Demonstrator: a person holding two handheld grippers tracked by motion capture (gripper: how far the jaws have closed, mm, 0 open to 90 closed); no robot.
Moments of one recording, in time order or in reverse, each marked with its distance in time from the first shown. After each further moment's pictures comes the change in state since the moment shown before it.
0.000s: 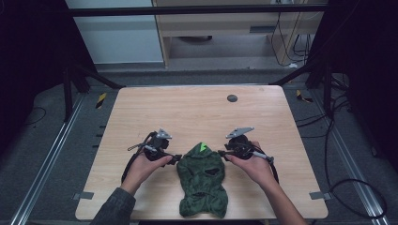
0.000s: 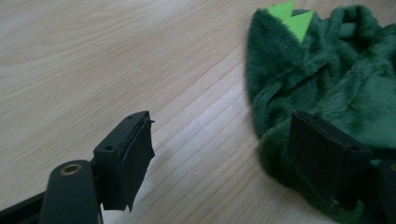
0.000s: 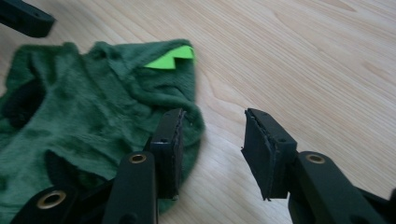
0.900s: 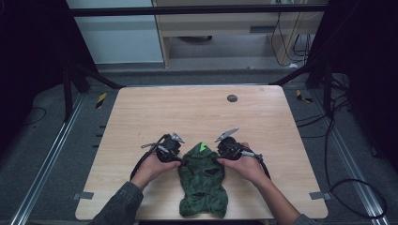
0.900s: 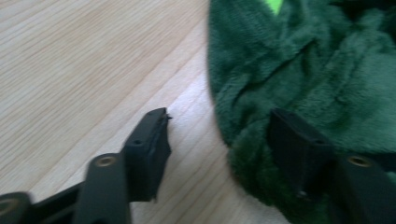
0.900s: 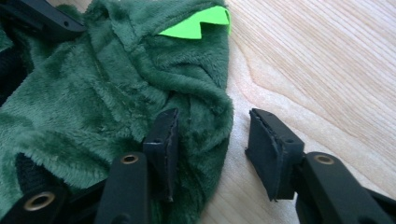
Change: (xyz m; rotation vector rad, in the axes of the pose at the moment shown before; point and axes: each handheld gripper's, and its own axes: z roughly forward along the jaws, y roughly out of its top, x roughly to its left) left arm -0.018 0.009 0.031 0.129 -0.073 0.079; right arm 0.009 0.001 0.039 0.145 0.055 -0.039
